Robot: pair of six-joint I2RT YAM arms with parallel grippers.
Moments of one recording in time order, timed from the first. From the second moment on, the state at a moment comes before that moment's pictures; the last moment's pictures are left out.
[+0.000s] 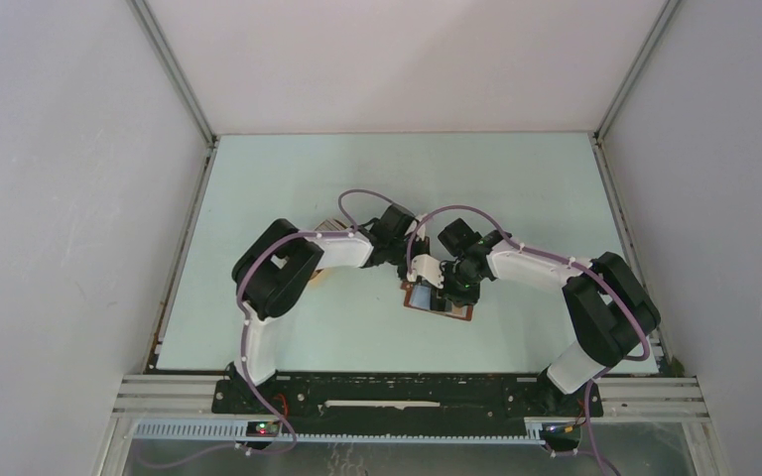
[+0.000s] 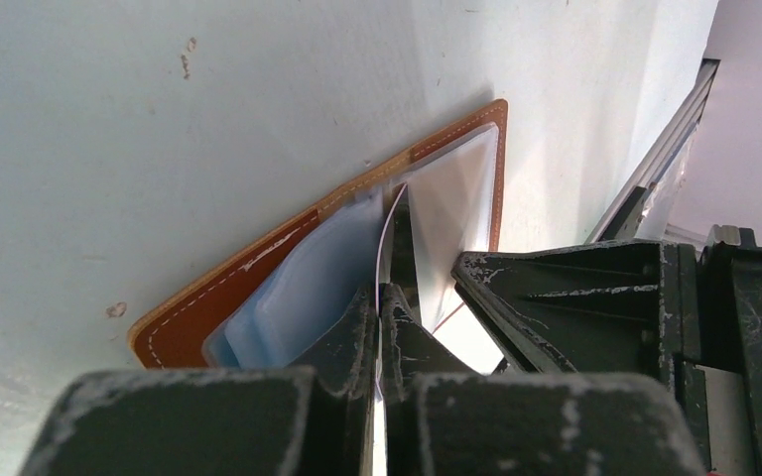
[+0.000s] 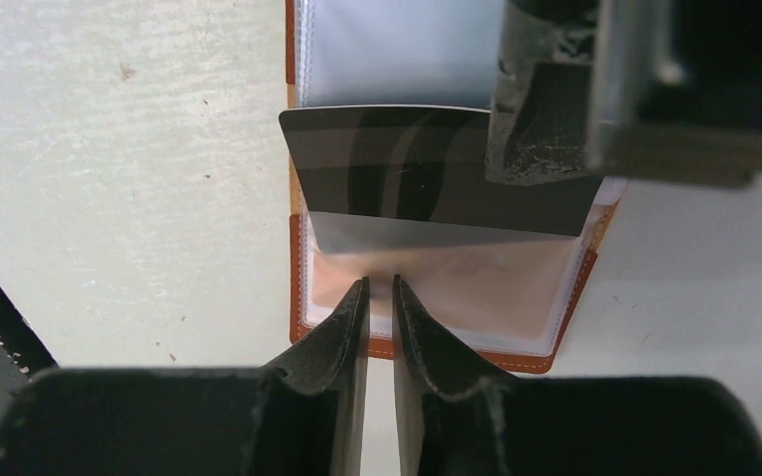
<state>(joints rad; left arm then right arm) -0.74 2.02 1.16 -0.03 0.55 -0.69 0.64 1.60 0.92 -0.66 -0.26 -0.77</state>
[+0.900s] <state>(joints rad) -0.73 2.06 1.24 -0.14 0.61 -0.63 0.55 1.52 0.91 -0.65 -0.29 -0.82</state>
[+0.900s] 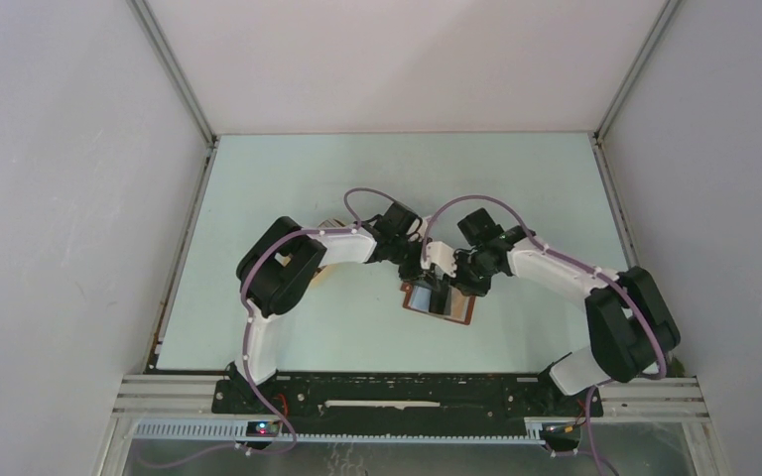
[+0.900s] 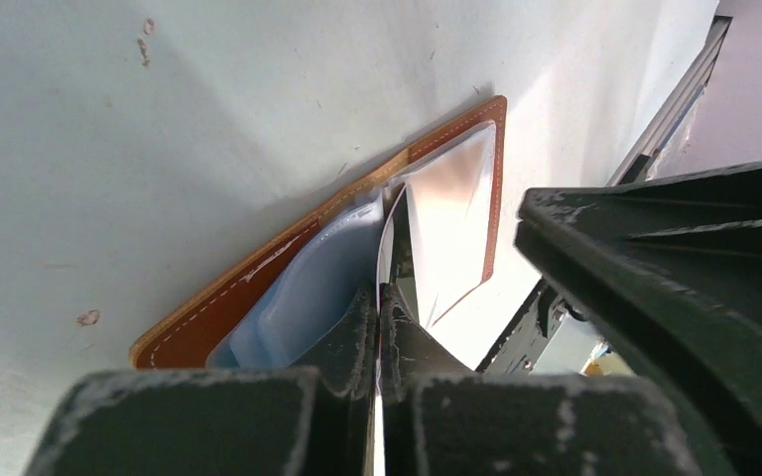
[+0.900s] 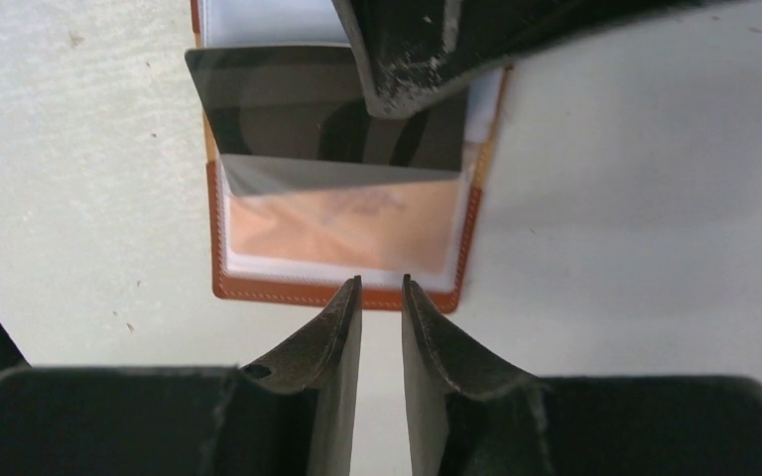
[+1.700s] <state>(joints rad) -0.72 2.08 1.27 -0.22 0.69 -0.59 0.58 1.54 0.85 -0.64 -0.27 -1.00</state>
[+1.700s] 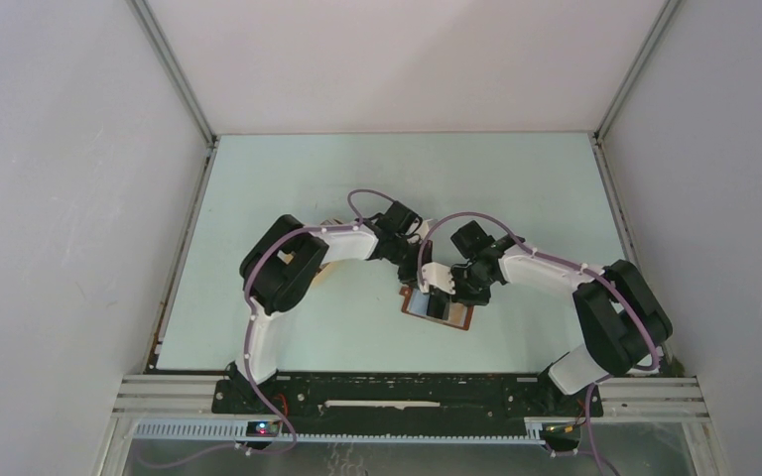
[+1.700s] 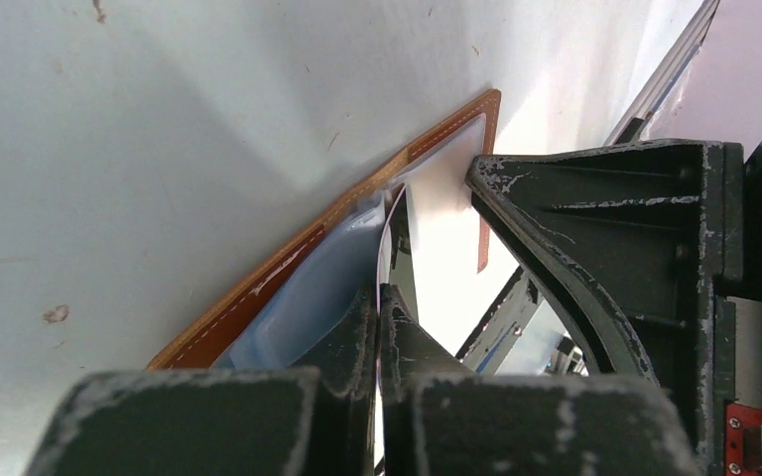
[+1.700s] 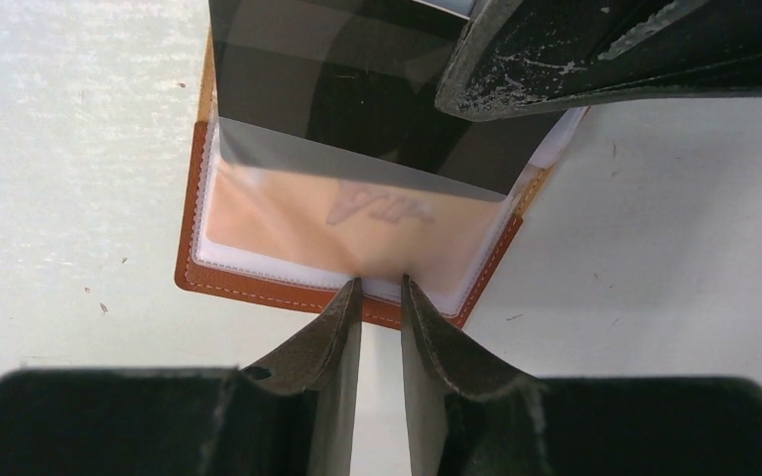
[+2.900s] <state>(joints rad) -0.72 2.11 1.33 -0.31 0.71 -0.57 0.62 1.55 0.86 -0.65 -0.22 -1.00</state>
